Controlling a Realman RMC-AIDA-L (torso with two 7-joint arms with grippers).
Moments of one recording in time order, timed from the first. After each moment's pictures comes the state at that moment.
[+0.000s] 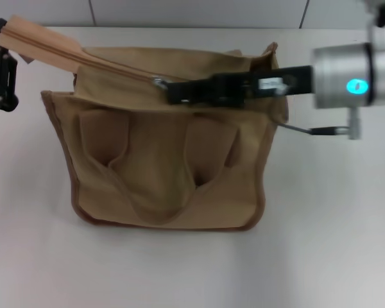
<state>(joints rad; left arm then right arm) -0.33 -2.07 0.50 0.27 1.29 1.78 -0.45 0.66 2.08 -1.27 -0.82 -1.57 -1.39 2.24</state>
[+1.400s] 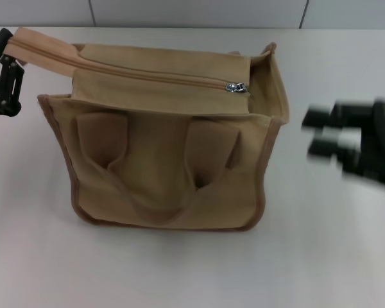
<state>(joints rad) -0.33 -2.06 0.50 0.26 1.30 1.70 -0.50 0.47 2.06 -0.69 -0.62 -1.72 -2.06 1.33</state>
